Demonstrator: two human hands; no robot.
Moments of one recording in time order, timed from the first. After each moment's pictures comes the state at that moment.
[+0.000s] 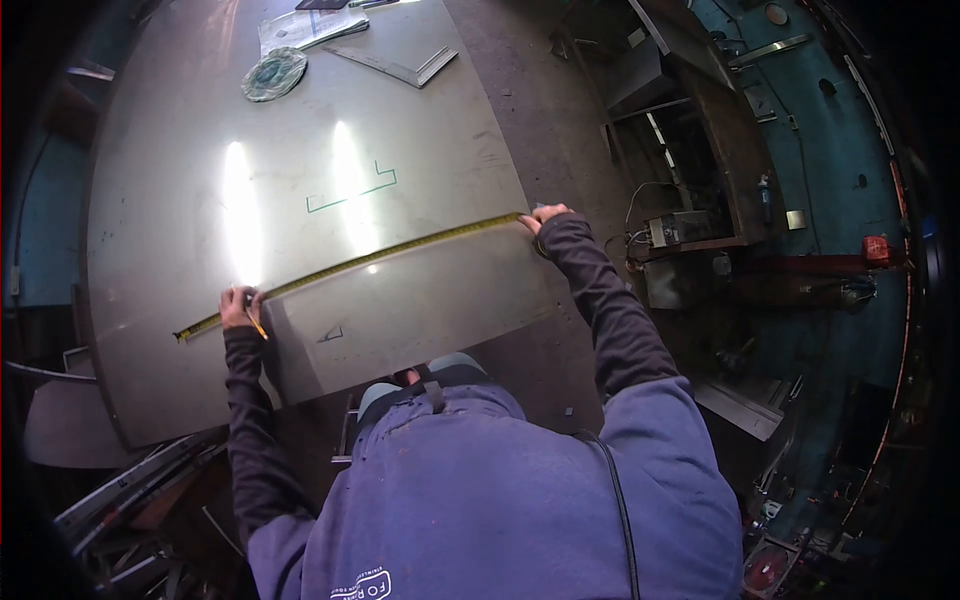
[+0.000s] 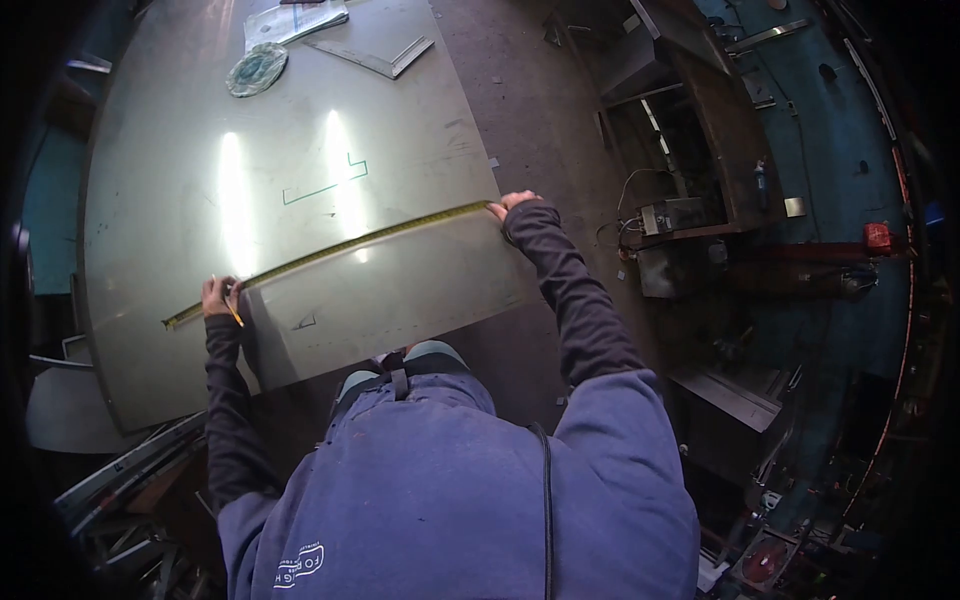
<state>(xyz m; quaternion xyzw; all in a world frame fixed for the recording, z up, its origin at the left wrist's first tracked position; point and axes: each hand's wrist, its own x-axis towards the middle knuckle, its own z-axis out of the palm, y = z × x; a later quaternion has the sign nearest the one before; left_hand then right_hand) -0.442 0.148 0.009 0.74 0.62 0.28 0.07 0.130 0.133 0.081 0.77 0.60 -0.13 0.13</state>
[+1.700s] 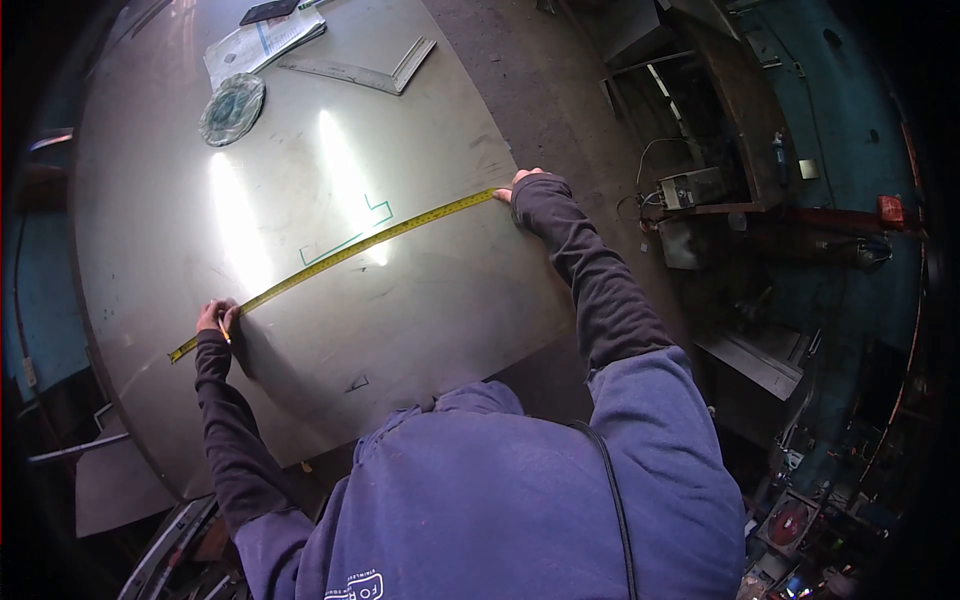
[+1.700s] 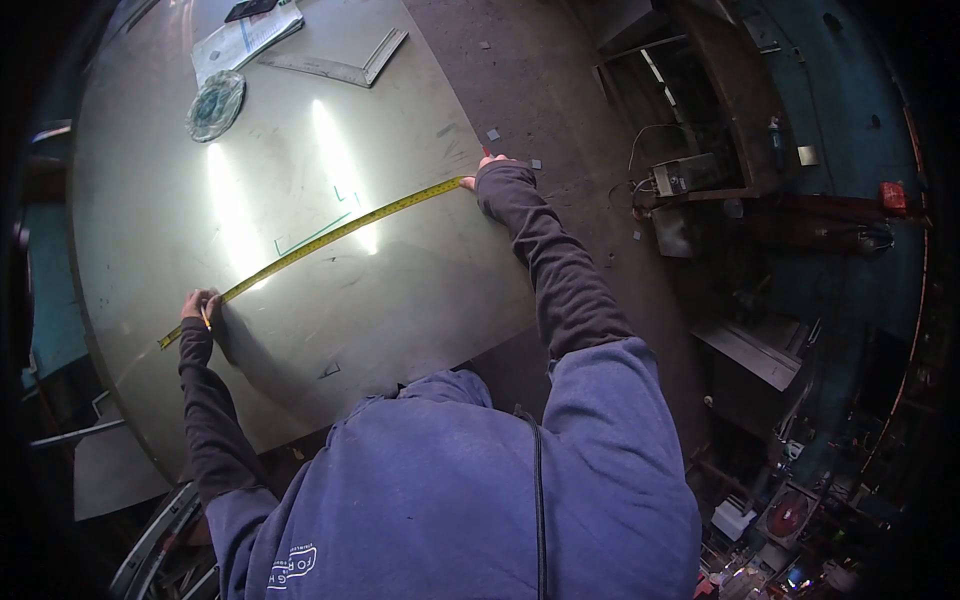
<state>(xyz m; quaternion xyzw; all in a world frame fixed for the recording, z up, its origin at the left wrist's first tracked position) -0.532 0.292 -0.023 0.76 0.61 0.11 0.19 0.101 0.241 0.092 0.82 0.46 -0.26 0.22</state>
